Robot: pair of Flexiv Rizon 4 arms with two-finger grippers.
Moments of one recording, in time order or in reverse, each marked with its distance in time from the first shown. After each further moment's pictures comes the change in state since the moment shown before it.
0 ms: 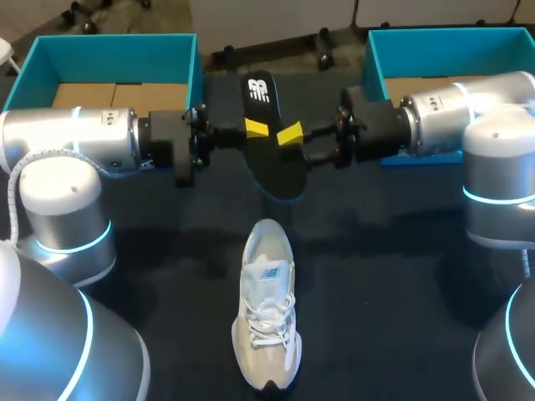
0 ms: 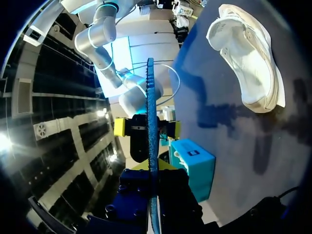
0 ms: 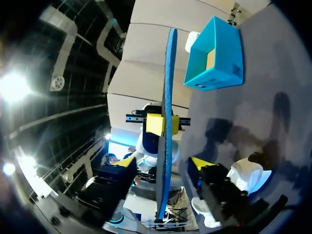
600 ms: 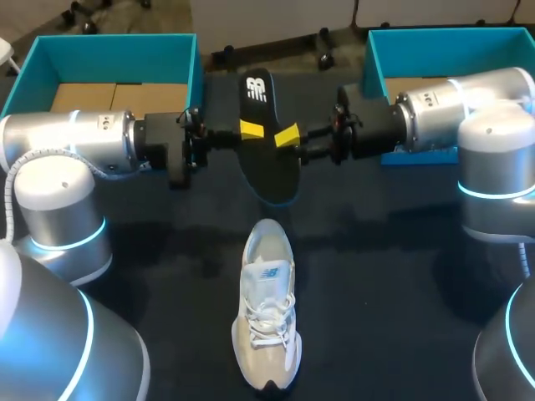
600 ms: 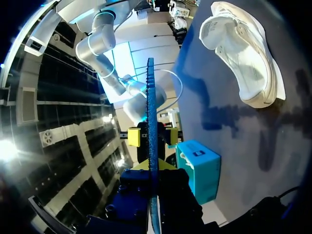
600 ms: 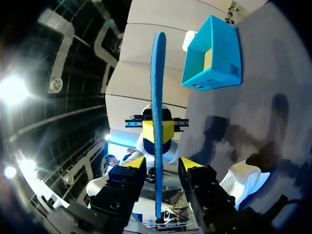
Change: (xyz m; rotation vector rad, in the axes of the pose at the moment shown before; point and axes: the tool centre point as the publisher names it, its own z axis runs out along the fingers) left arm 0.000 -0.001 -0.007 0.026 -0.052 0.048; right arm -0.007 0.008 0.001 0.006 -0.009 0.022
